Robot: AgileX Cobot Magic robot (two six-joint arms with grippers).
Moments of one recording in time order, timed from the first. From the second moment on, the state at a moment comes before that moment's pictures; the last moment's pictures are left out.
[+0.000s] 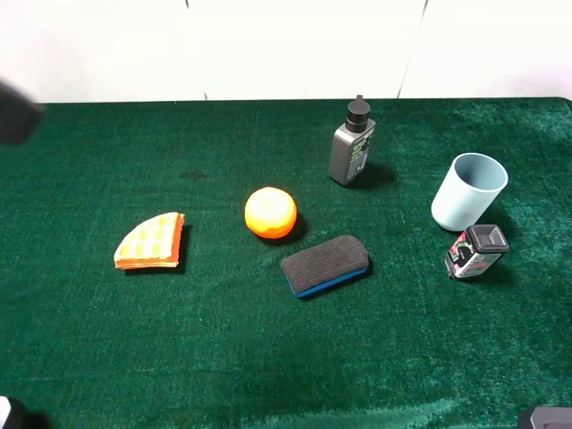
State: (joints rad) left arm -1.04 0.92 -1.17 0.26 1.16 -0.14; right arm 0.10 -0.01 -0.50 0.00 1.02 0.08
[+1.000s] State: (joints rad) left arm -0.26 0.45 -0.76 0.10 1.16 -0.14; right arm 0.10 -0.01 -0.50 0.00 1.01 0.08
